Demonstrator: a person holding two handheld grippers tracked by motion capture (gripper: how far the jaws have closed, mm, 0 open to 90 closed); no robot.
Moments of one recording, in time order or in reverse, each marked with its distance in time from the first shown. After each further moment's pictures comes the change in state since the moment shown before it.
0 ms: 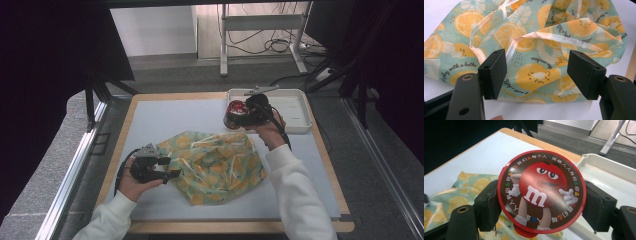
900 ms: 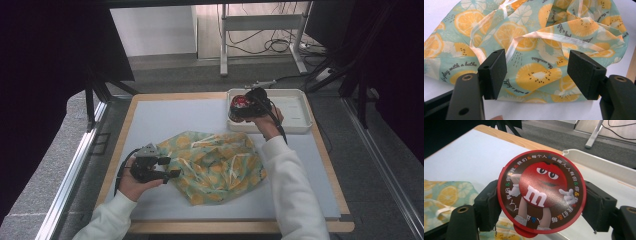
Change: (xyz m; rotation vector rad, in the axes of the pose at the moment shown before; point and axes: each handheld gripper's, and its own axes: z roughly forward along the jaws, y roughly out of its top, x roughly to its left) left arm 0.001 0.000 0.001 0.011 0.003 0.002; right arm -0.032 0.003 0.037 0.033 -0.100 0.054
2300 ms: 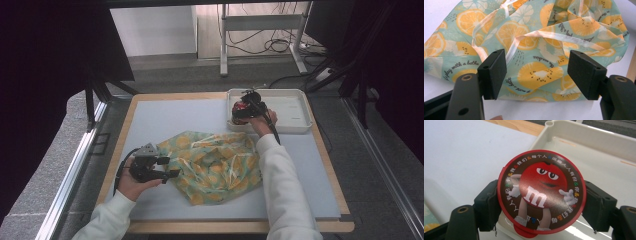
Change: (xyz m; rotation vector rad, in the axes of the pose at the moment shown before) left arm 0.002 -0.001 -0.001 -0.002 -0.003 -0.007; right arm -0.029 -0.020 0.070 0.129 -0.100 0.052
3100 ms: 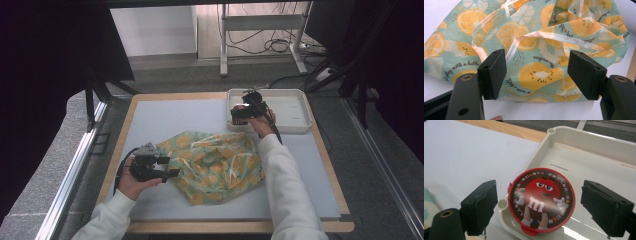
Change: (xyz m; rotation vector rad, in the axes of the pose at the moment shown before) left arm 0.003 0.001 0.001 0.001 -0.003 -0.005; right arm 0.002 -0.001 -0.008 -0.052 0.024 0.025
